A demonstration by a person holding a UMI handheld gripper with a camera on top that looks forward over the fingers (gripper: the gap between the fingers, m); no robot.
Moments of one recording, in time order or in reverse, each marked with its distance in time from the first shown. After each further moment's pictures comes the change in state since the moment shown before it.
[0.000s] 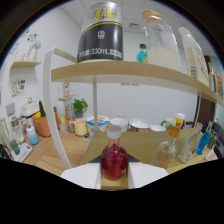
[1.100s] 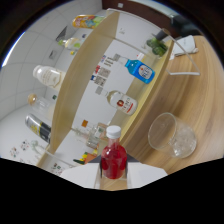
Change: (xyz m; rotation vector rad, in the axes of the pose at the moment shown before) arm 0.078 0.032 -0.101 -0.016 -0.263 1.087
